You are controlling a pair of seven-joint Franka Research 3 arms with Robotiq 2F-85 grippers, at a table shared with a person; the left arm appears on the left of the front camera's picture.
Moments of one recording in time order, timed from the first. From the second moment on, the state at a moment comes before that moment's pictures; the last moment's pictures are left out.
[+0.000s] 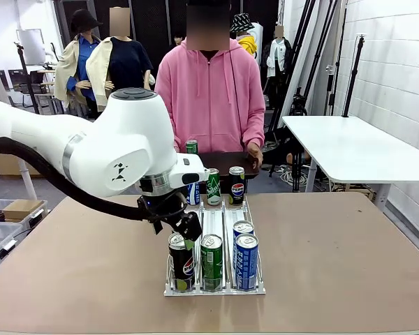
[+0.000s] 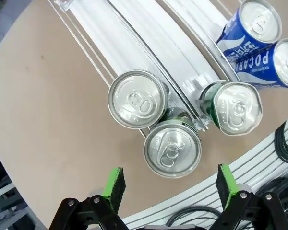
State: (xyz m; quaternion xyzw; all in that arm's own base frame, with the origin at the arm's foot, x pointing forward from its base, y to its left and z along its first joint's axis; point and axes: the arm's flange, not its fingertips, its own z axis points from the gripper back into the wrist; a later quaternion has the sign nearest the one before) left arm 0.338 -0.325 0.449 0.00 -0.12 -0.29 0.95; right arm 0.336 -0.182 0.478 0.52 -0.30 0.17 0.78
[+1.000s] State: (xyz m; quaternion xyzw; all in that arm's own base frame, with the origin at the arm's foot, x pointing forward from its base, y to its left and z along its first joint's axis) left arm 0.355 -0.335 0.415 0.00 -0.09 -0.26 0.96; right arm 0.336 -0.182 0.478 0.52 -0.30 0.17 0.78
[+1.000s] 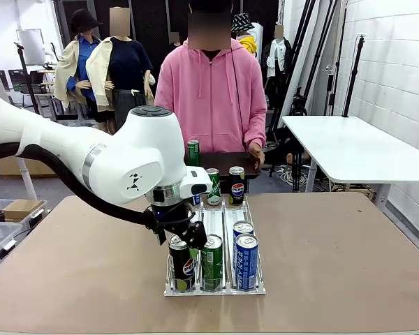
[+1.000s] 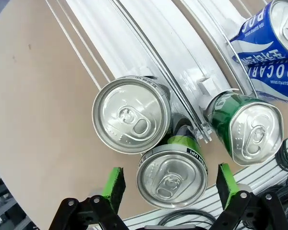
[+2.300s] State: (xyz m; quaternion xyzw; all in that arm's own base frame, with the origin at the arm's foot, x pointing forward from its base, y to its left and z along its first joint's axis) left arm 0.366 -0.342 0.403 0.00 -0.09 -0.25 0.96; right arm 0.336 -0.182 0.478 0.52 -0.30 0.17 0.78
